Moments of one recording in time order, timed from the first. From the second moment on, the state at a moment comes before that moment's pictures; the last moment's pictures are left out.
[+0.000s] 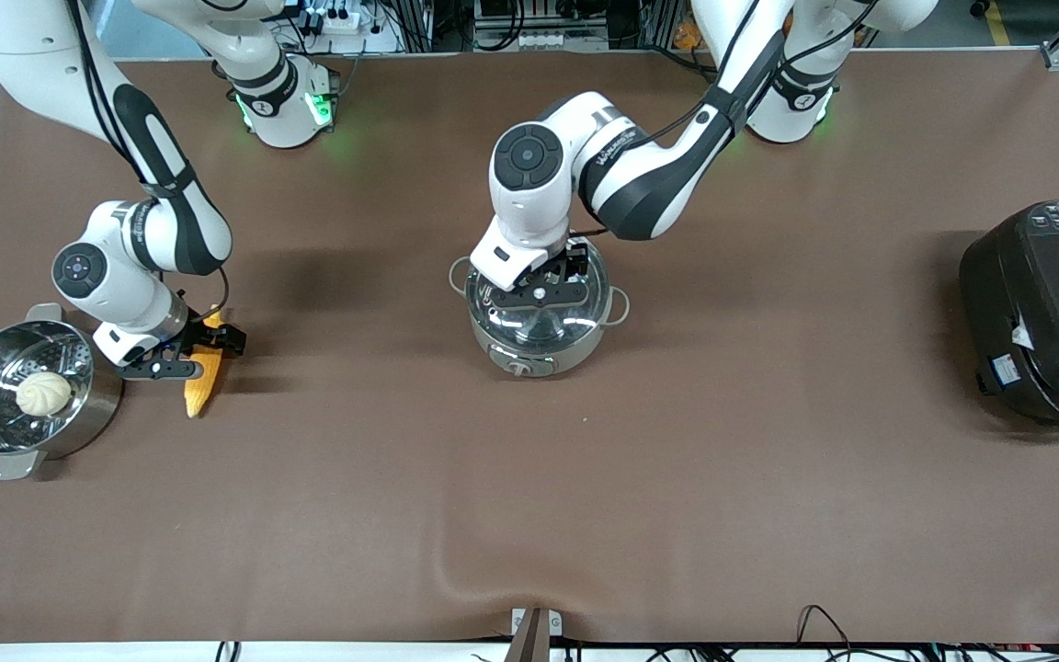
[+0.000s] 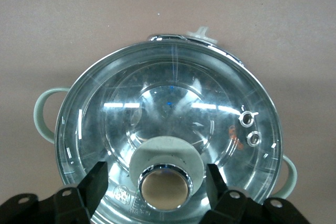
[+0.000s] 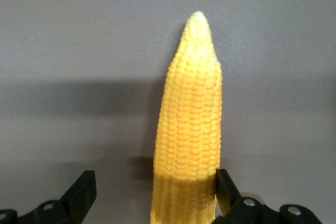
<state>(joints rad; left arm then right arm) -0.71 0.59 -0.16 -1.39 0.04 1.91 -0.91 -0.02 0.37 -0.08 -2.27 -0.02 2.65 -0.09</state>
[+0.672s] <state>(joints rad) -0.74 0.61 -0.16 -1.39 0.05 1.91 -0.91 -0.02 0.39 -0.08 -2.27 -0.02 2.66 -0.09</state>
